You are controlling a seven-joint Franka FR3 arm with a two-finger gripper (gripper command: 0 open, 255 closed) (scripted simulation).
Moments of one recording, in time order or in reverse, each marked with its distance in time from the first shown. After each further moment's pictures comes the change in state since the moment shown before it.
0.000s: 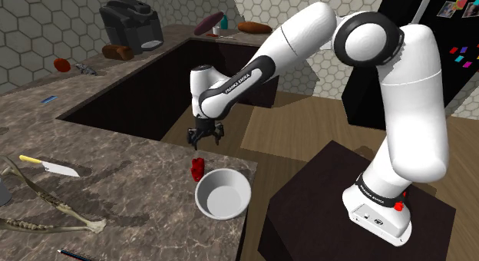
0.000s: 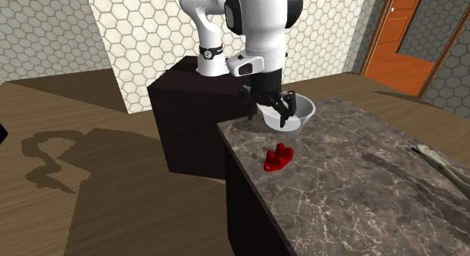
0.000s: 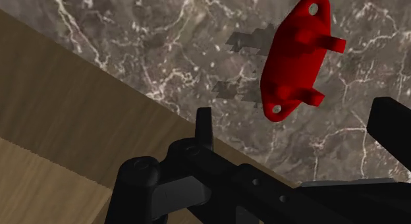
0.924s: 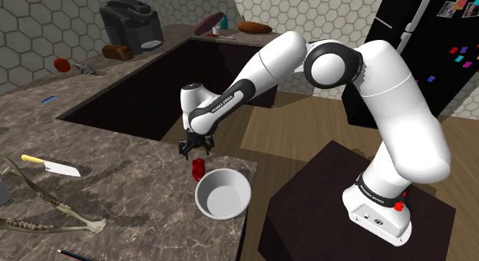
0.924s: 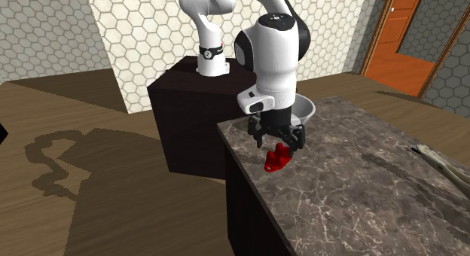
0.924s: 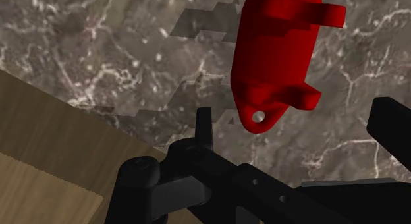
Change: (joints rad) arm 0.068 0.246 -0.039 0.222 -0.042 0.036 0.051
